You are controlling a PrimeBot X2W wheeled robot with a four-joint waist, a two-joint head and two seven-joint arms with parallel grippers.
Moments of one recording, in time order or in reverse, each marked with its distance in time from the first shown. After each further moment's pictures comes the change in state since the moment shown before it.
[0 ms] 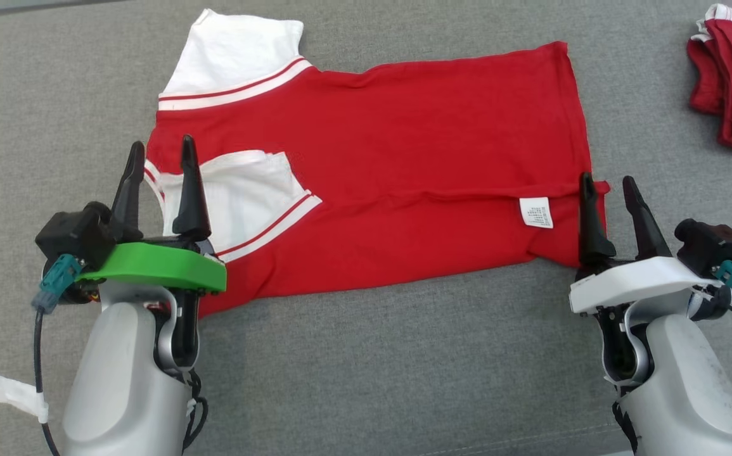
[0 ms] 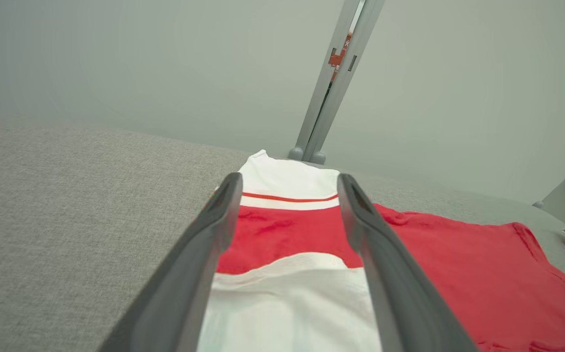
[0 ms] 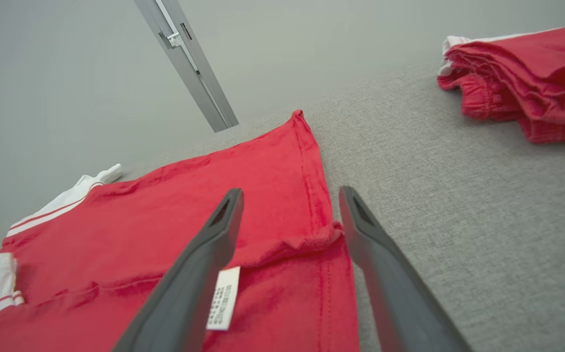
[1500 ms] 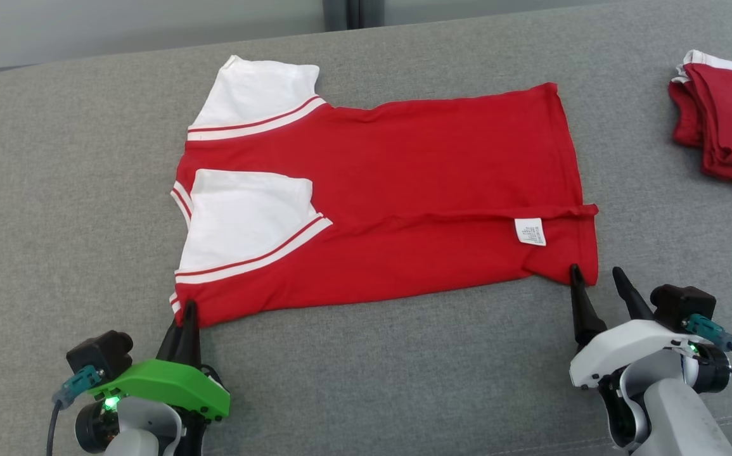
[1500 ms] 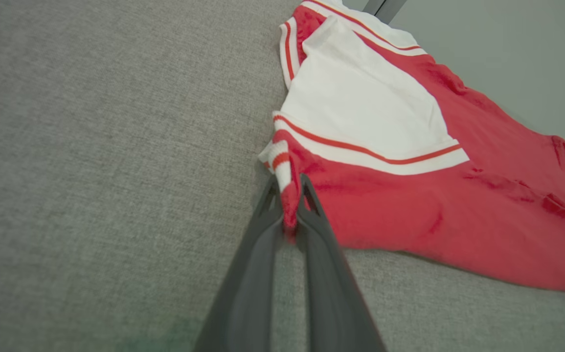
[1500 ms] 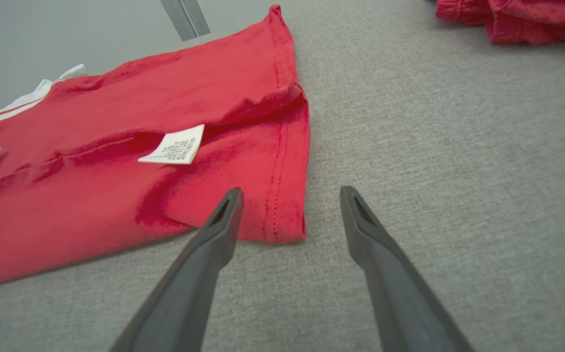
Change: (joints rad) left arm 0.308 -0.002 0.025 0.014 -0.154 0.016 0.181; right arm 0.143 0.000 -0.030 0.068 -0.110 0.000 0.102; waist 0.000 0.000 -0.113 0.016
